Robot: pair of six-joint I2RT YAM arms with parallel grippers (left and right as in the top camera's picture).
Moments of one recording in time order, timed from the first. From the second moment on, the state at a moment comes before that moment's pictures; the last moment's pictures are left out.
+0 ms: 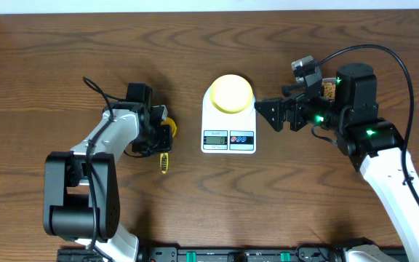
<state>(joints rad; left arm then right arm) -0.07 1.78 1.01 -0.76 0.25 -0.10 0.21 1.30 1.00 -0.33 -0.66 0.12</state>
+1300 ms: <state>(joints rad) -0.07 1.49 1.01 -0.38 0.77 -0.74 0.30 1.30 1.00 -0.24 -0.80 0.30</state>
